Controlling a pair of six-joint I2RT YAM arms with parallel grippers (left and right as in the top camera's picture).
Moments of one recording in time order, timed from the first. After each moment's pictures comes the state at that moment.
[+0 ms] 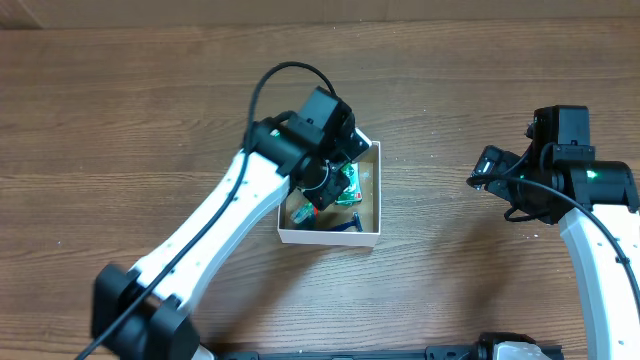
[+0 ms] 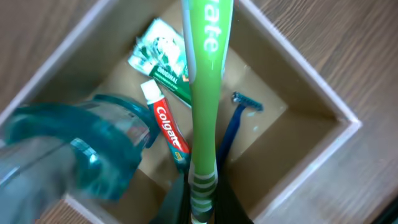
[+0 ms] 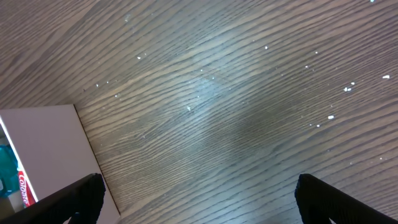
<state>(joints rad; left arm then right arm) -0.60 1.71 1.50 -1.06 0.11 0.23 -0.06 1.28 1.19 -1.12 -0.01 0.41</state>
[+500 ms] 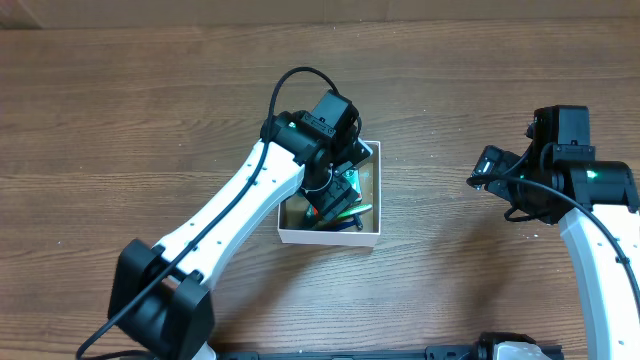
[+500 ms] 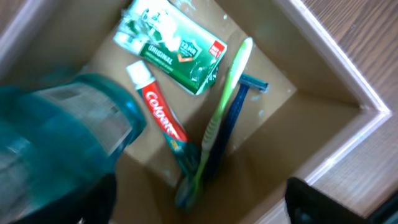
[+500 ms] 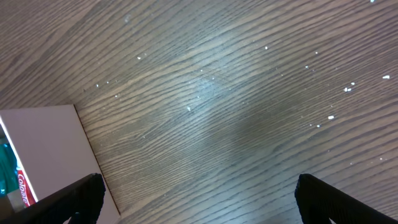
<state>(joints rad) -0.61 1.78 1.54 -1.14 0.09 0.23 -0.06 1.28 1.19 -1.12 -0.01 0.41</state>
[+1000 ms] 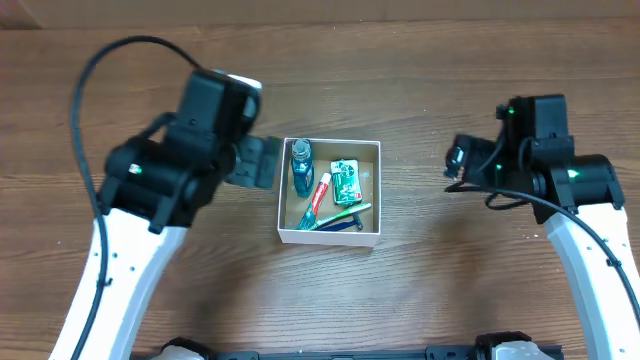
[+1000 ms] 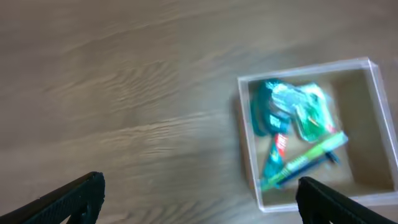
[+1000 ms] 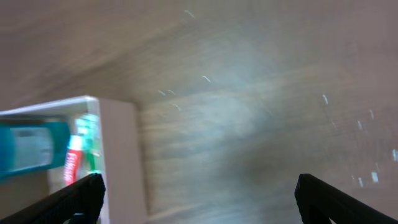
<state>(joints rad) -0.36 1.38 1.65 -1.26 -0.19 -0.14 0.11 1.29 1.30 -1.03 -0.02 0.34</state>
